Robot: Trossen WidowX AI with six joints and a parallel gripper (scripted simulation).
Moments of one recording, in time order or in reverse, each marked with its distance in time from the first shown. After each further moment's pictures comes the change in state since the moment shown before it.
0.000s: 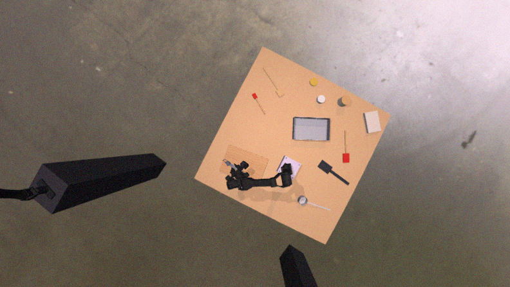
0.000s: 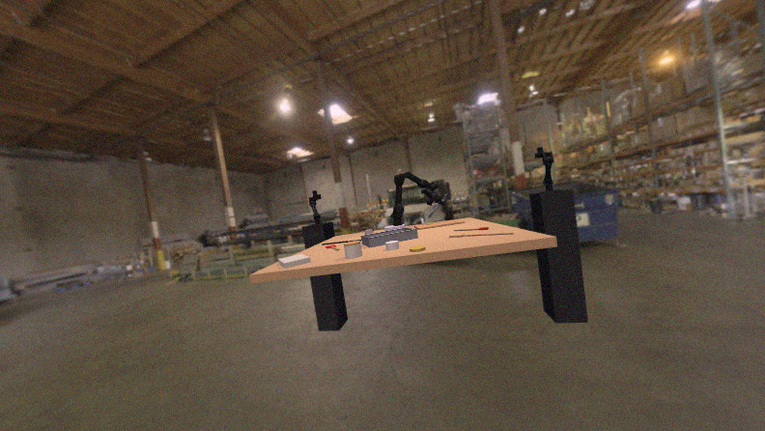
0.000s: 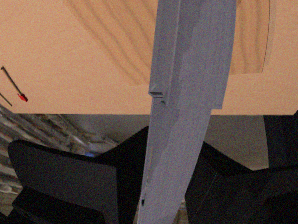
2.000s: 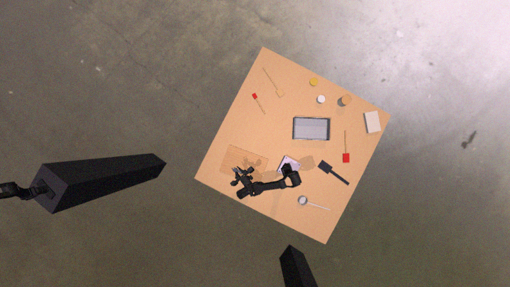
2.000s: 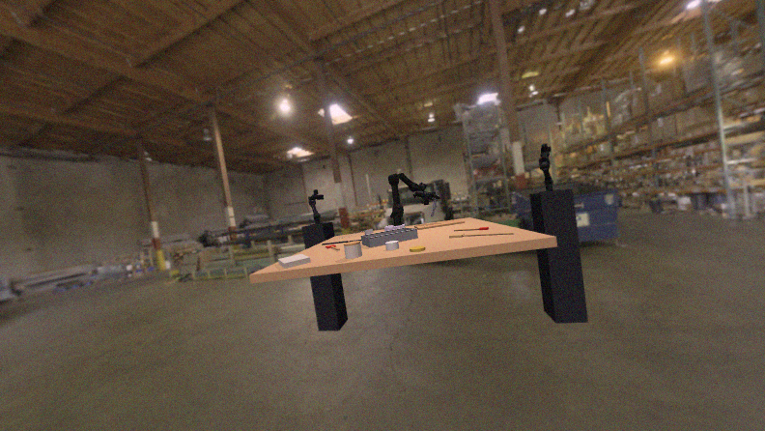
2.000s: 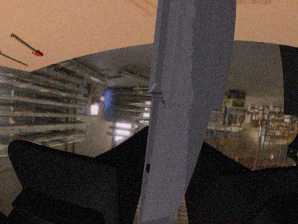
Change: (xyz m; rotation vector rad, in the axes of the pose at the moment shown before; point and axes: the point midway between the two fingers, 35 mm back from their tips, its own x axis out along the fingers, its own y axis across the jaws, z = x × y) arm -0.057 0.014 -0.008 0.118 0.461 0.017
